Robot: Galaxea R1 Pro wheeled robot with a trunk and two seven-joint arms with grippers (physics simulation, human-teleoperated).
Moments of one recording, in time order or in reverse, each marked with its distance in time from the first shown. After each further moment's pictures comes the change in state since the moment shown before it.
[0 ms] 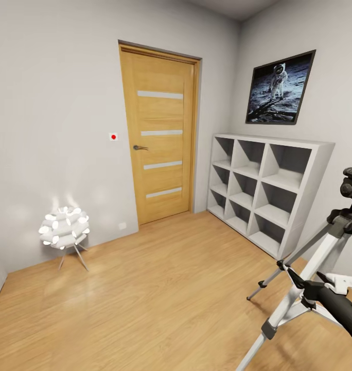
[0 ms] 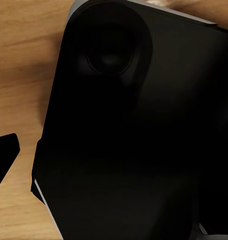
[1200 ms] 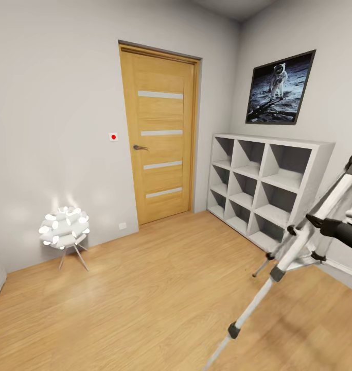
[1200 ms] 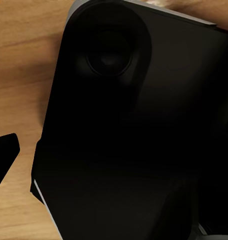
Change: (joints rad) left arm 0.000 -0.001 0.000 -0.002 0.000 0.000 0.000; right arm -0.432 -0.205 0.028 0.012 0.069 0.447 -0.010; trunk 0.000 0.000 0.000
